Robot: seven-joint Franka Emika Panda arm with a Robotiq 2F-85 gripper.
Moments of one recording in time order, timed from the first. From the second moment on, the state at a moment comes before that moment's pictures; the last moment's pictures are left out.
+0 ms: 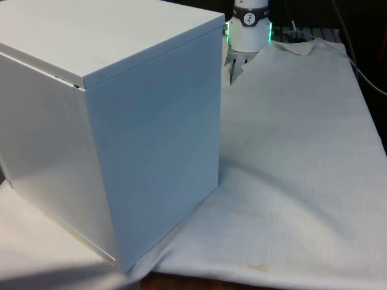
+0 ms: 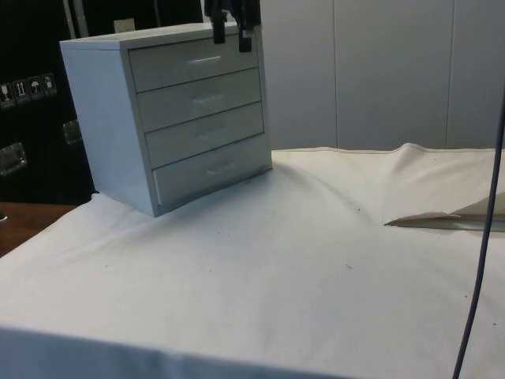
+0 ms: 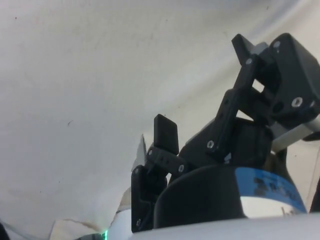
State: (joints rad) arm 0.44 -0.08 -0.59 -2.09 -0.12 2.17 -0.98
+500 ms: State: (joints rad) arm 0.44 -0.09 -0.59 -2.14 -0.20 2.28 -0.94
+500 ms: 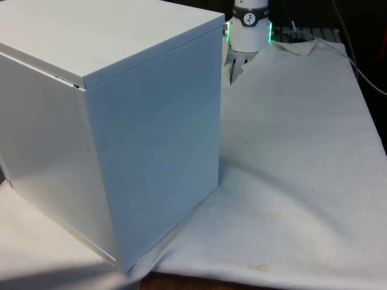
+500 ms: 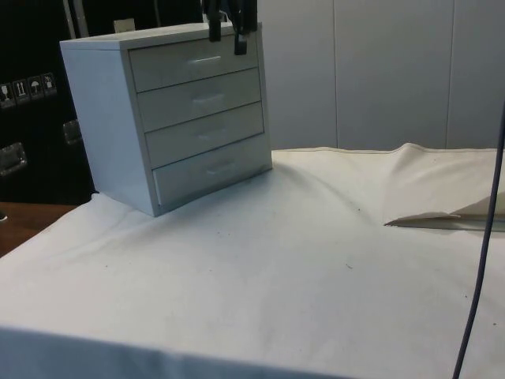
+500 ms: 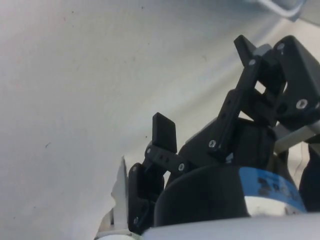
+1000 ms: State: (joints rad) arm 0.43 -0.09 -0.59 -2.19 -0.28 2.44 -0.88
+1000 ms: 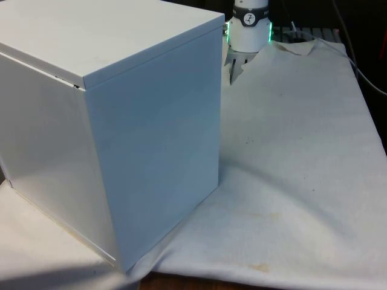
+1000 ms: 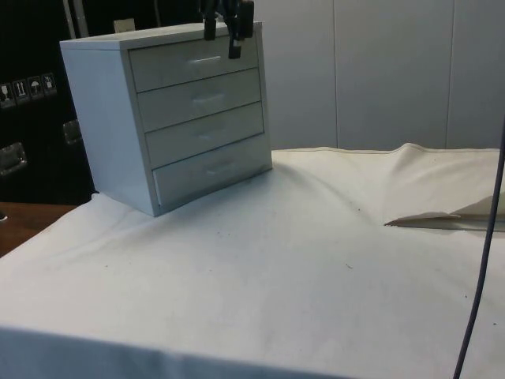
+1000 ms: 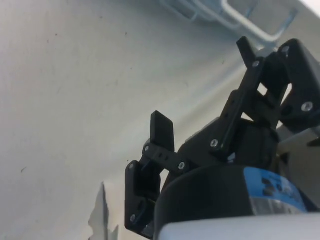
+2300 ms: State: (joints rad) arm 0.43 0.03 -0.63 -2.20 -0.34 2.61 -0.85
